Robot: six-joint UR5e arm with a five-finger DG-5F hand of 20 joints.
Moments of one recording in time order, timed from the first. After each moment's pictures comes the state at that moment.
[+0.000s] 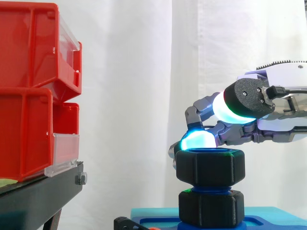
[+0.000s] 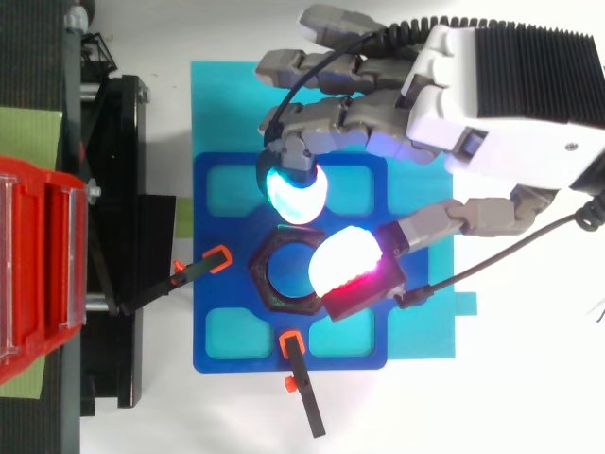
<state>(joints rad) 0.13 -2.13 -1.39 -2.74 -1.37 -1.00</state>
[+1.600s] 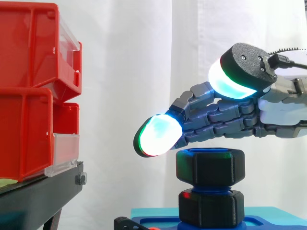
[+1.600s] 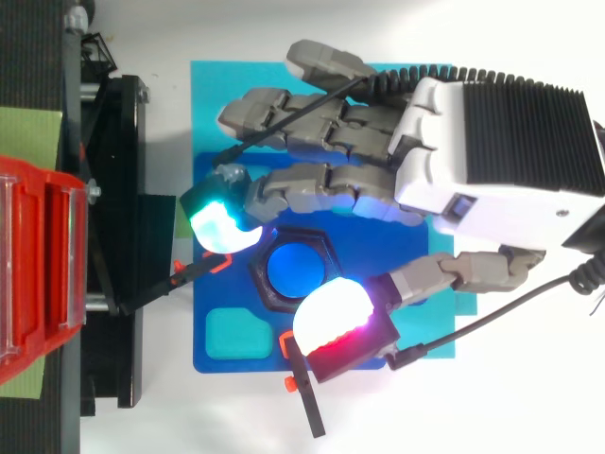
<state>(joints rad) 0.19 -2.13 -1.39 -2.71 -1.31 -1.00</state>
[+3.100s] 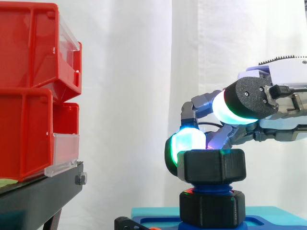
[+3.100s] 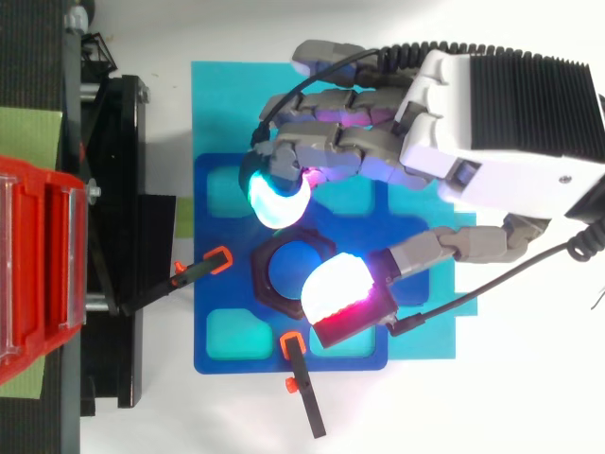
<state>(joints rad) 0.16 -2.13 -1.39 -2.73 -1.33 -1.01</state>
